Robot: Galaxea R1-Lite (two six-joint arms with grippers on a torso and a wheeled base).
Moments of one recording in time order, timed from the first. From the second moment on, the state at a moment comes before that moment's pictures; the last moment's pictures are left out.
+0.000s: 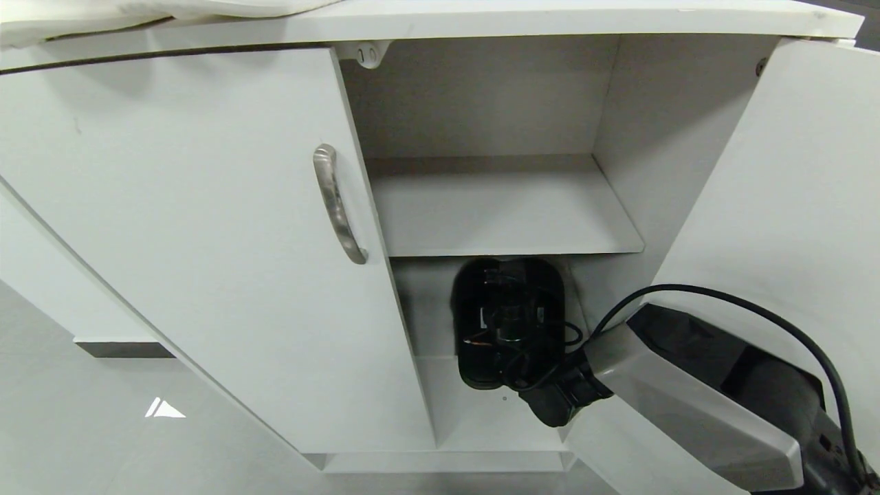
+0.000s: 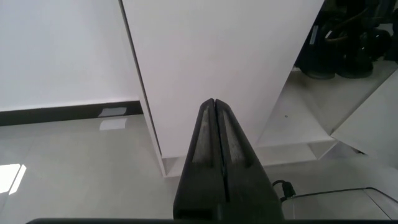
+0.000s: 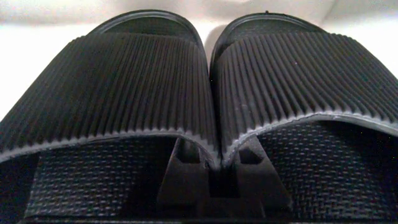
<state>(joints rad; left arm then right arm) 0.00 0.00 0.00 0.00 -0.08 0.01 0.73 2.56 -1.56 -0.92 -0.78 0.06</state>
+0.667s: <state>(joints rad) 0.00 0.00 0.00 0.00 -0.08 0.01 0.75 2.56 -1.44 -1.00 -0.76 0.07</state>
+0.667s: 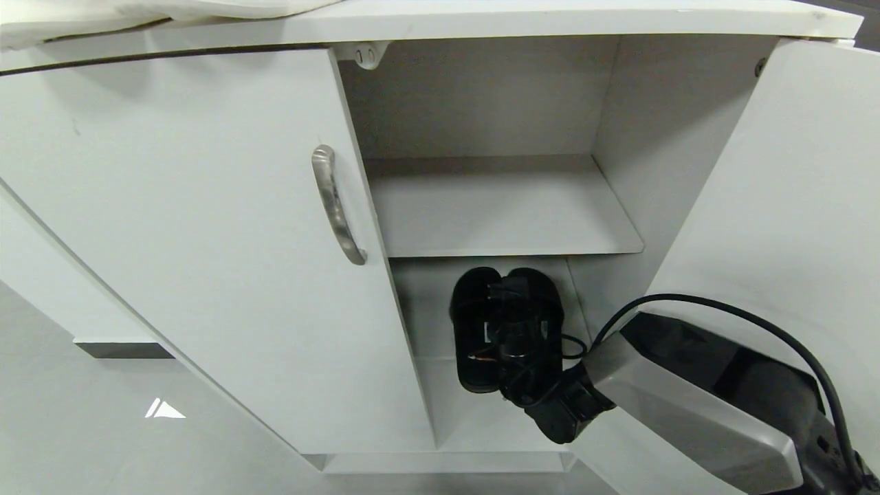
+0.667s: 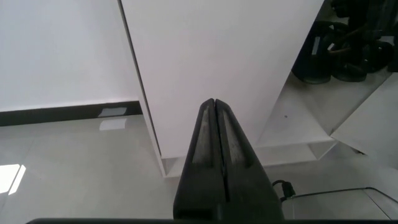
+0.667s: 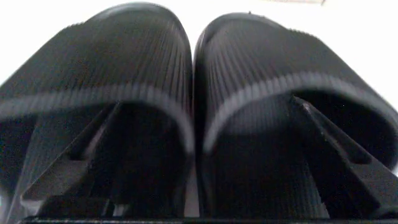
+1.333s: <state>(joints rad) 0.00 0.00 0.00 0.00 -0.09 0.01 0.92 2.05 -0.67 -1.26 -0.44 0.12</state>
